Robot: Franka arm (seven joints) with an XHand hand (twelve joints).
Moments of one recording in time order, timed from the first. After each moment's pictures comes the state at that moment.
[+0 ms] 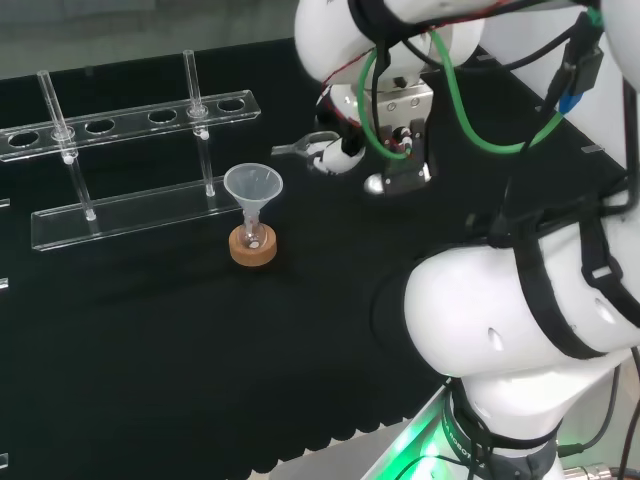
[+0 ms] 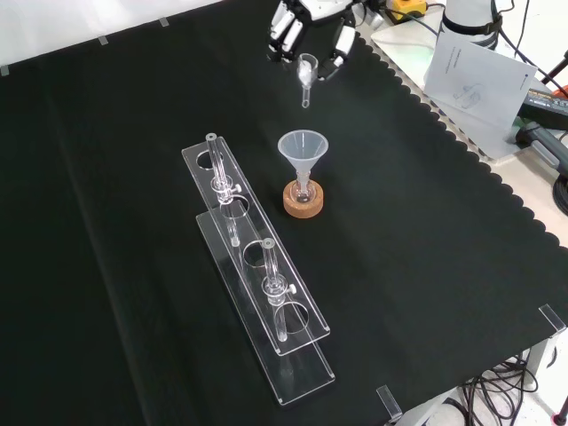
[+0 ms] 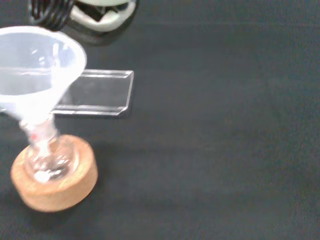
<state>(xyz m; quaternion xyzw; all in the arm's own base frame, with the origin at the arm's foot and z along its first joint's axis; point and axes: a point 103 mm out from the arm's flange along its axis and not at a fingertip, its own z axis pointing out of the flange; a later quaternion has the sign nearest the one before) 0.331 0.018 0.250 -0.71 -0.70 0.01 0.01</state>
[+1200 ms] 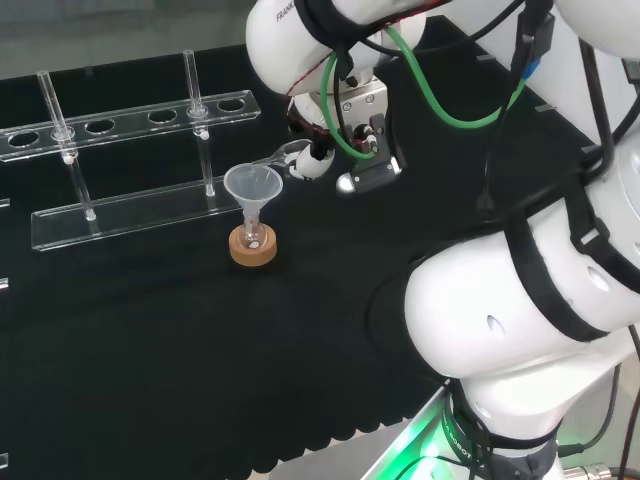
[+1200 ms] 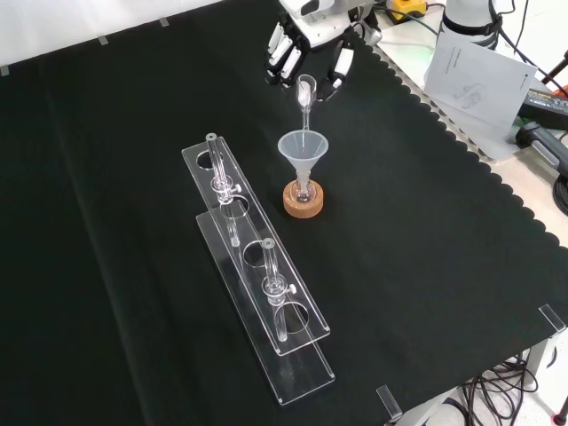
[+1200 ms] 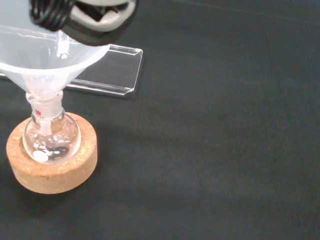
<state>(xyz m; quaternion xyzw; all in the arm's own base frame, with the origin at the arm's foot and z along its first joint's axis) 0.358 0.045 0.243 -0.70 -0.71 0.08 -0.01</state>
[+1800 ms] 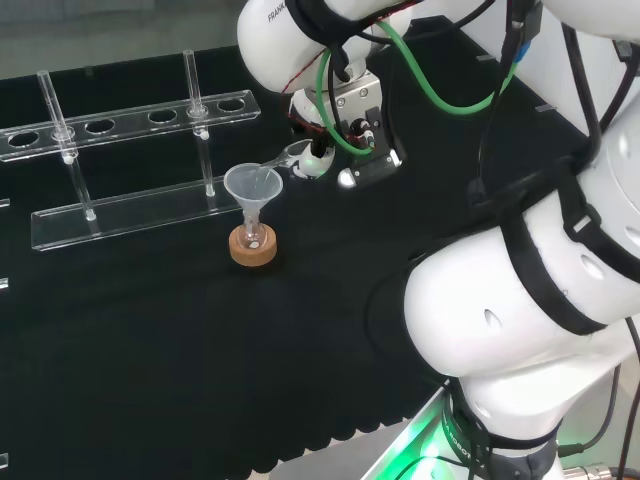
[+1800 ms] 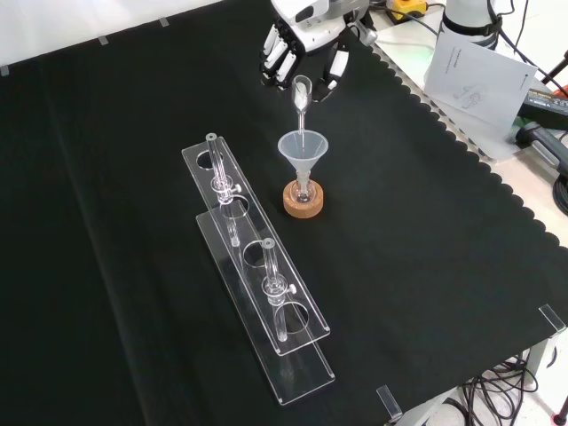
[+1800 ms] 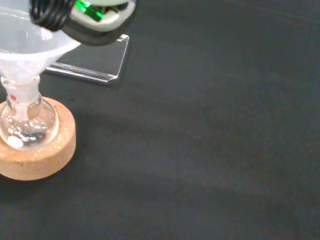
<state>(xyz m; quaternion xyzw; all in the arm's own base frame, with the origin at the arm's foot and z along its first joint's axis) 0.364 0.039 0.243 -0.70 -0.71 0.12 -0.02</state>
